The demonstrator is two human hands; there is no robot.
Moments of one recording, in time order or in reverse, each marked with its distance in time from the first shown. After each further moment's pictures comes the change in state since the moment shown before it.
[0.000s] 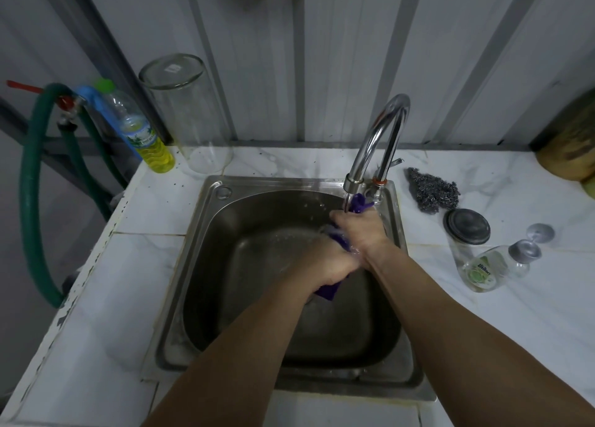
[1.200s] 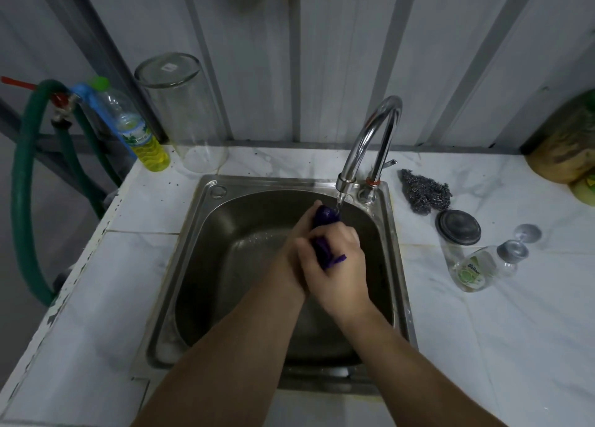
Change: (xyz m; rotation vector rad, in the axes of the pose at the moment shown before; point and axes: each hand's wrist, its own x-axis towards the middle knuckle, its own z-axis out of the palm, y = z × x) left_hand -0.012 -0.025 -0.007 -1.299 -0.111 -0.187; right_hand -0.079 0.037 0.016 -0.452 0.101 -0.945
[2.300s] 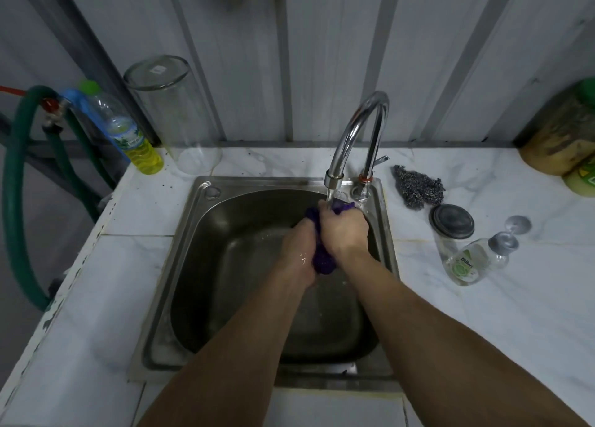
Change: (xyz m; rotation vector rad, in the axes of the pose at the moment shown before) left_hand 0.014 -0.002 0.035 0.033 0.156 0.119; right_hand 0.066 0.055 0.008 0.048 -0.025 0.851
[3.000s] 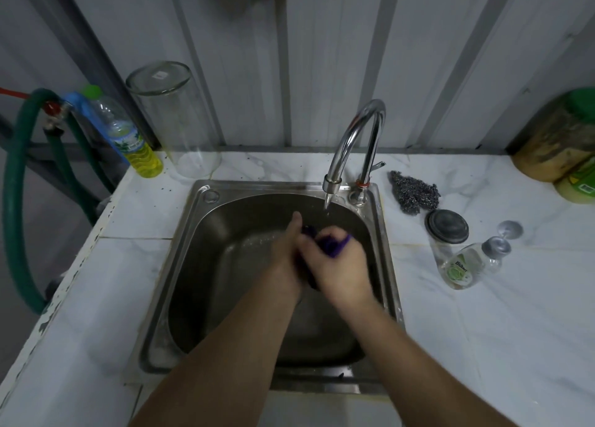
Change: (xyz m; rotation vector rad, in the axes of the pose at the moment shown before) left_hand 0.005 0.004 -0.014 -0.110 0.012 -0.155; right_hand -0.073 0.012 -0.017 0.136 -0.078 -0.282
